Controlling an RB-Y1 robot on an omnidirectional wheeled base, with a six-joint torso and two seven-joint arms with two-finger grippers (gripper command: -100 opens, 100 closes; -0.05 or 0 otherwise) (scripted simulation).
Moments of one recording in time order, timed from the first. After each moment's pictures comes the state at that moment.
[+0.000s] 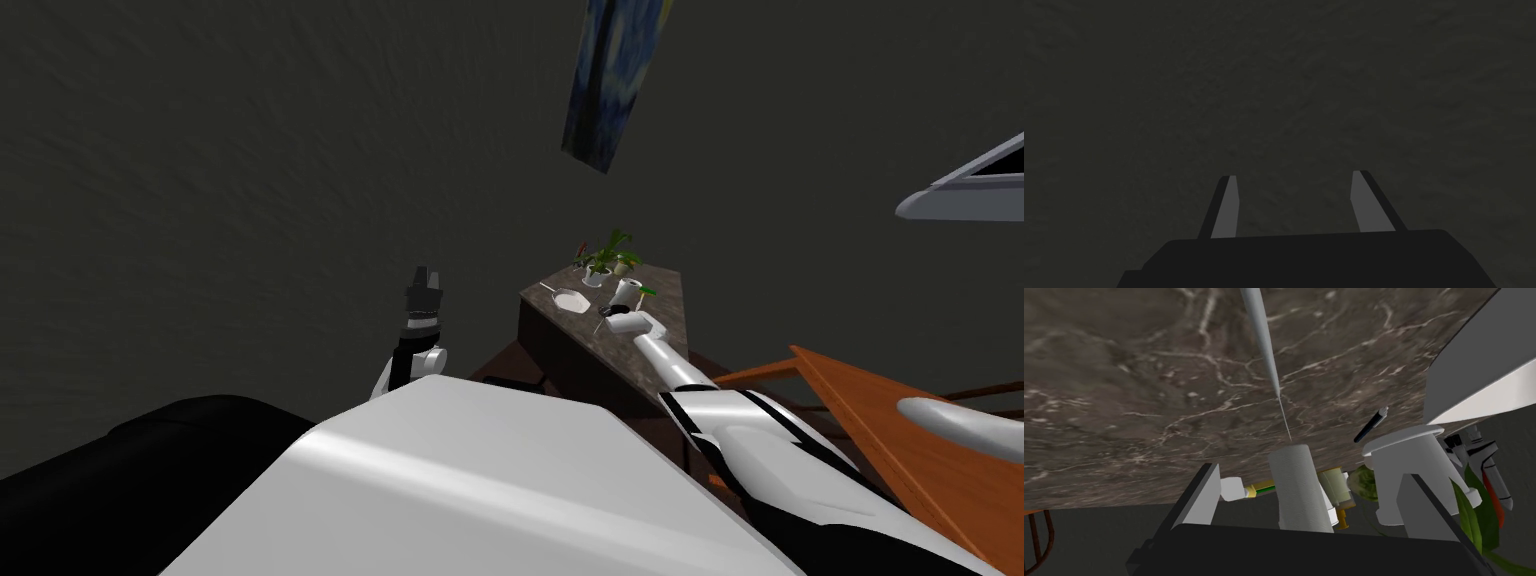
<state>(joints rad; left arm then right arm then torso) 0.47 0.03 0.06 -2.32 0.01 -0.50 -0.12 -0.48 -0.77 0.25 -1.01 -0.27 0.71 0.40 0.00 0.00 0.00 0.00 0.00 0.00</state>
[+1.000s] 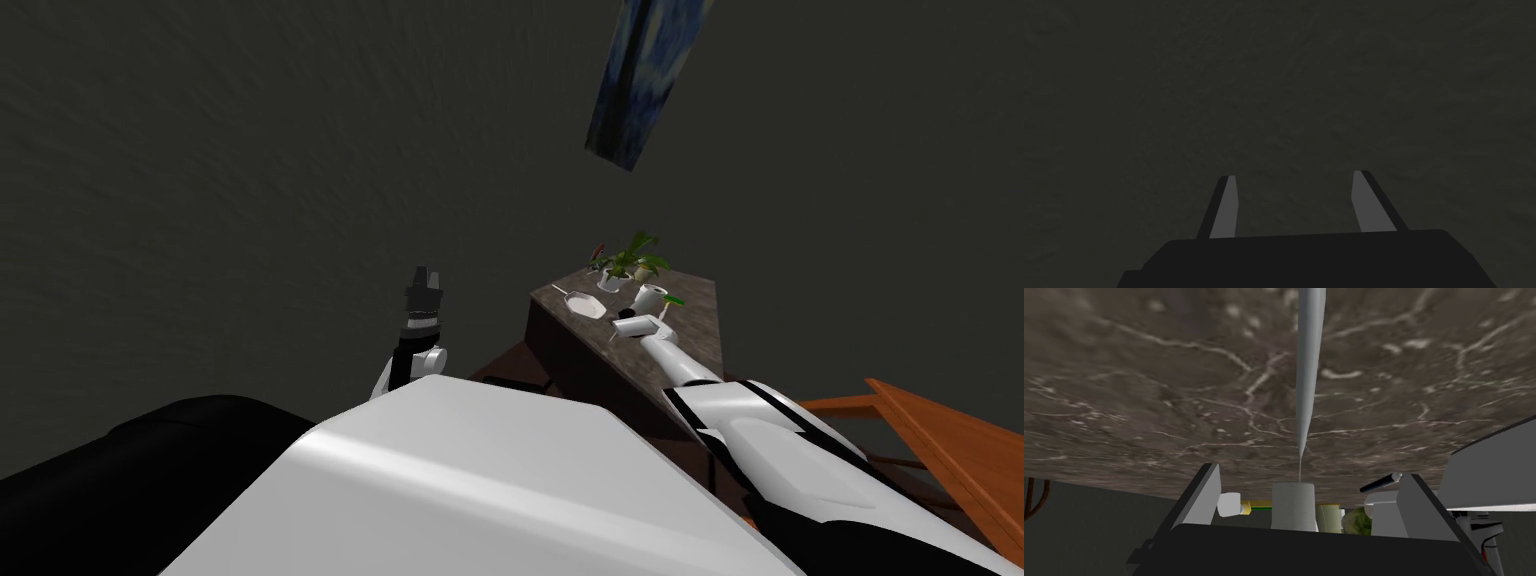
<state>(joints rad) 0.47 0.03 0.06 -2.32 0.01 -0.50 -0.12 -0.53 -0.81 0.34 -0.82 -0.30 0.76 0.53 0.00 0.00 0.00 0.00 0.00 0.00</state>
